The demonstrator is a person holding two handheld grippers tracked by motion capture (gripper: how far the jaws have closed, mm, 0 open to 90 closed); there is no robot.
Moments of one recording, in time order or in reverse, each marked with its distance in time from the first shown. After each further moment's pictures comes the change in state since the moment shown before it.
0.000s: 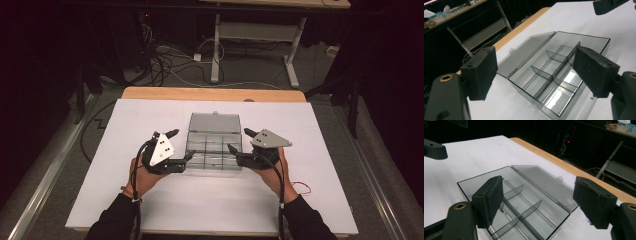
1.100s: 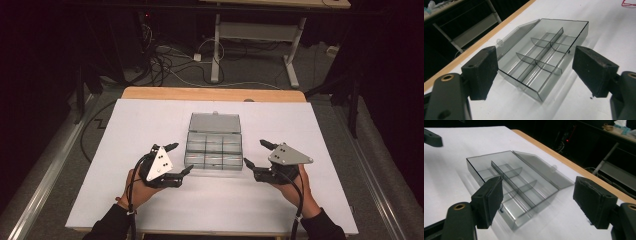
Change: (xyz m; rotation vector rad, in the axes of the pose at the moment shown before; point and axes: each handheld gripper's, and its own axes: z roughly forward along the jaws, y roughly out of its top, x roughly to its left) left arm -0.019 -0.020 -0.014 0.041 -0.059 0.025; right arm -0.003 -0.022 -0.052 0.027 -0.015 -0.067
